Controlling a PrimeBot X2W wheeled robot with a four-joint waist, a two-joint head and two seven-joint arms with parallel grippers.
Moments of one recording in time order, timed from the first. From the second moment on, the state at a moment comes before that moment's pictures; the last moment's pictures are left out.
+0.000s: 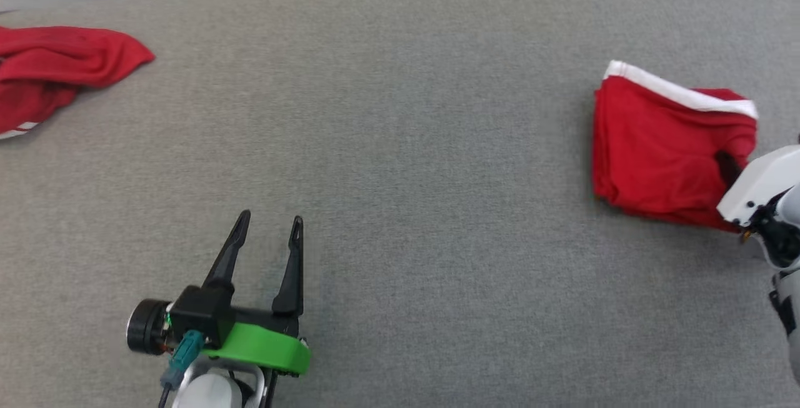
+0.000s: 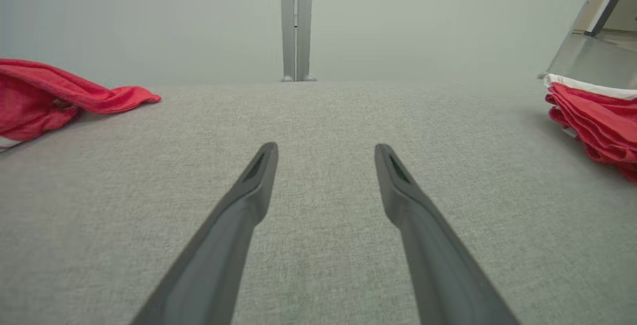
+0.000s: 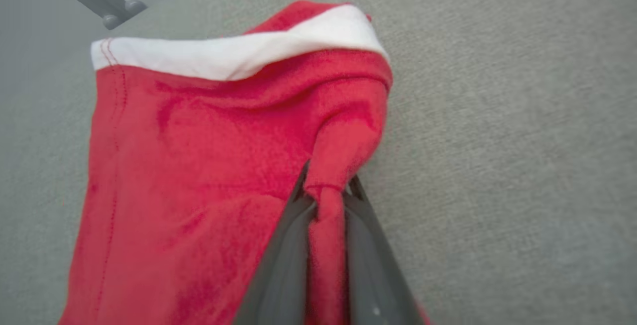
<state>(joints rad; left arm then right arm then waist) -0.08 0.05 -0.18 0.15 -0.15 -0.07 -0.26 -0.56 -0.30 -0.14 0.66 0.53 0.13 0.35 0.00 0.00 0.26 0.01</state>
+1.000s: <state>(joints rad) -0.09 0.08 -0.13 0.10 -0.09 -0.10 -0.27 -0.97 -0.60 -0.18 0.79 -0.03 0.13 0.19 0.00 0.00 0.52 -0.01</state>
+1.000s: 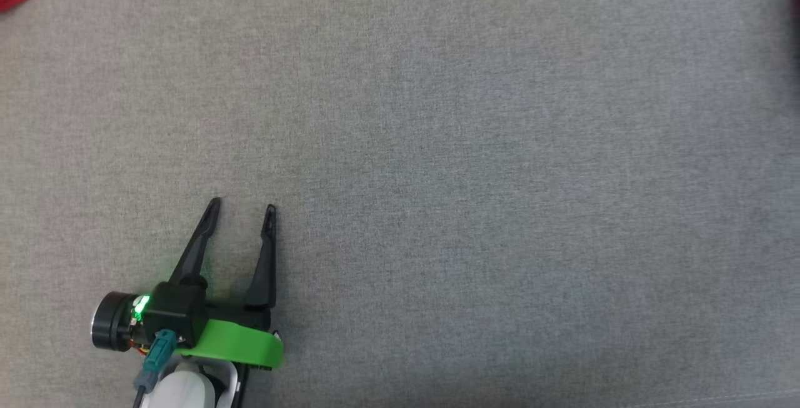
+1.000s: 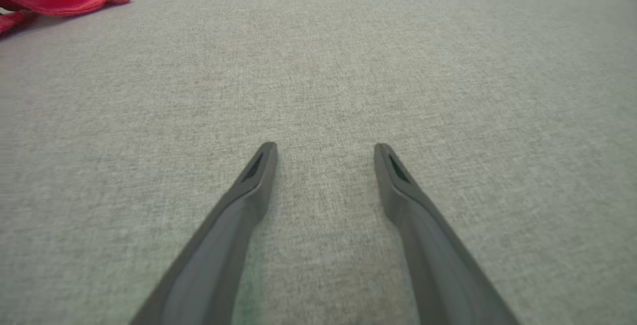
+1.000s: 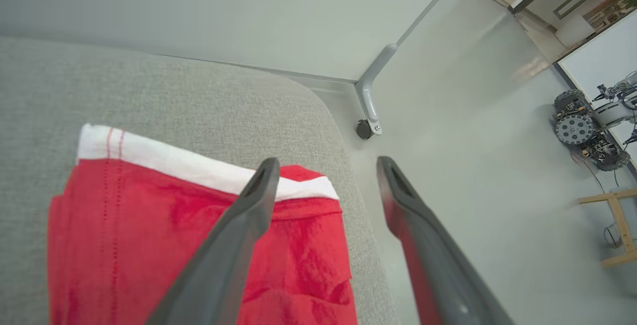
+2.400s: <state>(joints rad) 0.19 0.05 0.02 0.13 -0.18 -0.04 -0.26 0.20 -0.05 -0.11 0.06 0.01 0.13 -0.26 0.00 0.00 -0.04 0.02</state>
